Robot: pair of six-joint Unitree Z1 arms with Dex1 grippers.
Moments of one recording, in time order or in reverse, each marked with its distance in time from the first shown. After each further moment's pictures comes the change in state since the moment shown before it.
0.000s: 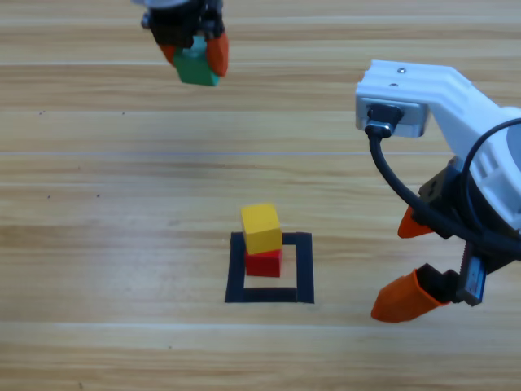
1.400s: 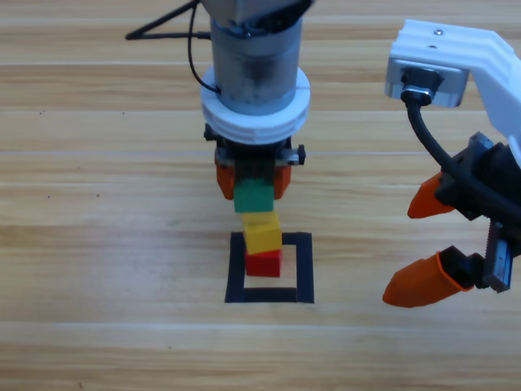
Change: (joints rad) arm 0 -0.271 0.081 0.146 0.039 0.044 -0.627; arm 1 0.000 -0.074 0.003 0.000 0.003 -0.010
